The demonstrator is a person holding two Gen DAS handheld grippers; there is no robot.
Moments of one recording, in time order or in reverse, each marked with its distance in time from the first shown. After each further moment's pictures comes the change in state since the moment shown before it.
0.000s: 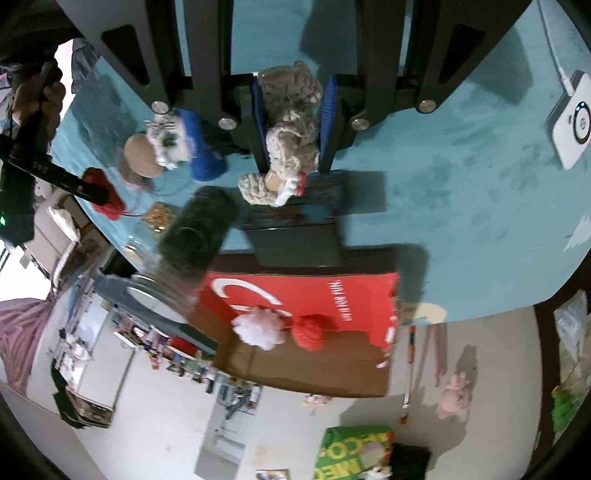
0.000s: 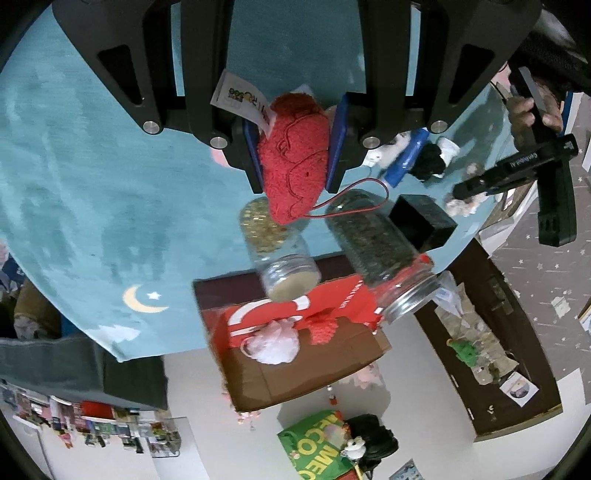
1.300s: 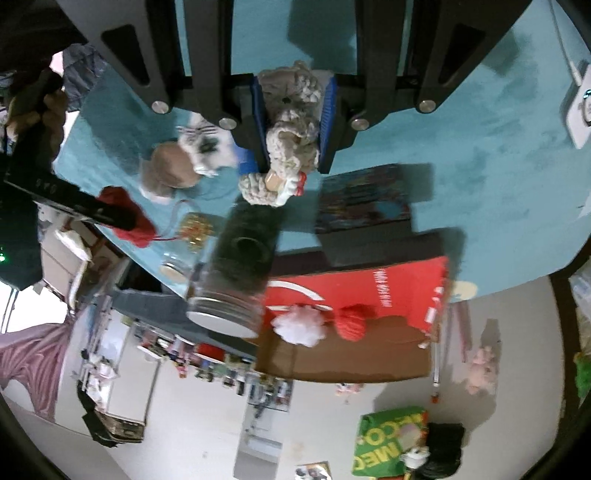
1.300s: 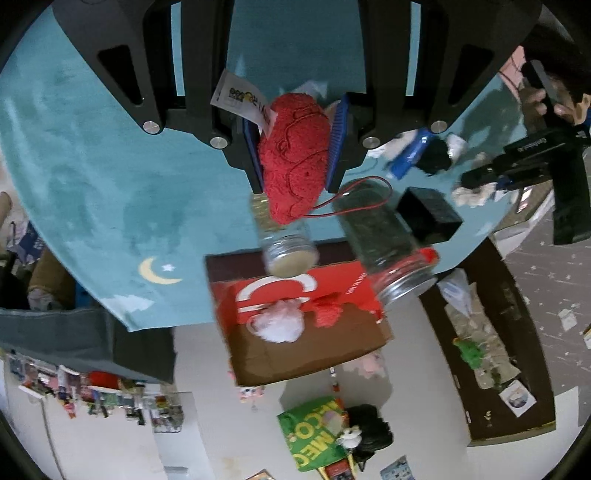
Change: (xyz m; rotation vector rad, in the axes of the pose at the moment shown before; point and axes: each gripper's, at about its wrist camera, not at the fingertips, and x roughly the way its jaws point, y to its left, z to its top) left arm 0.006 -0.056 -0.006 0.127 -0.025 -0.059; right arm -0.013 0.017 0.002 -0.078 -0.055 -0.046
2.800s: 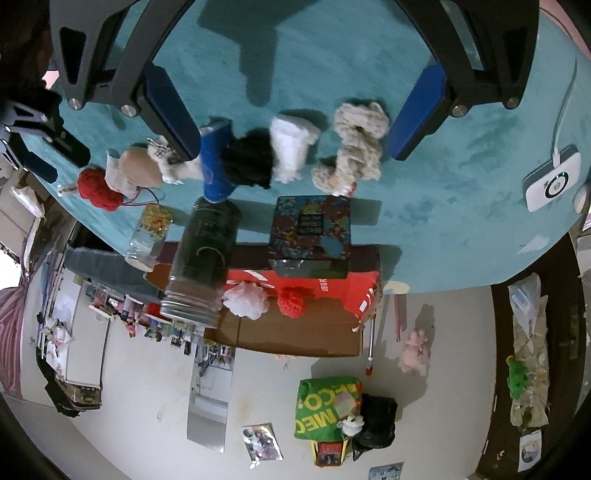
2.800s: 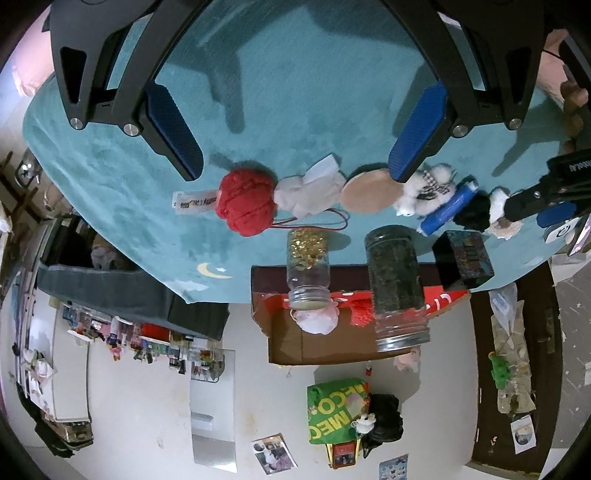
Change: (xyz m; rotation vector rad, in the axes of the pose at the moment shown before) left arm -0.027 -0.006 -0.054 -0.113 -0.189 0.246; right arm -0.021 0.032 -0.075 -0.130 -0.153 -0.319
